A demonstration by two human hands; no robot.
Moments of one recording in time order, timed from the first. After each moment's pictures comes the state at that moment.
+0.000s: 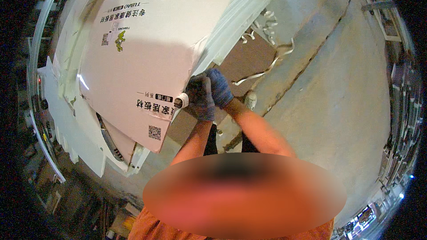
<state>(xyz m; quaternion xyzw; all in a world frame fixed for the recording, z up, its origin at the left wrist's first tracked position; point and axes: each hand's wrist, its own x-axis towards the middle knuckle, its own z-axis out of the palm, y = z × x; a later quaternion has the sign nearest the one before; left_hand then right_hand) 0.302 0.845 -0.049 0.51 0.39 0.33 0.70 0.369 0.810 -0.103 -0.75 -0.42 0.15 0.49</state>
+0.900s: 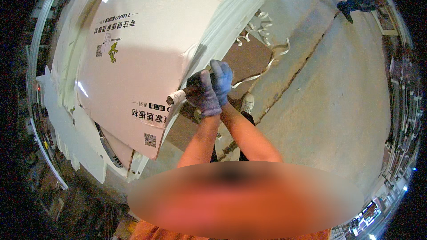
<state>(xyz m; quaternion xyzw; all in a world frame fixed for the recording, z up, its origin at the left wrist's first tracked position) 0.357 0.835 -0.032 0.50 0.50 0.30 0.64 0.383 0.817 -0.096 -0.81 -0.21 -0.17 0.52</state>
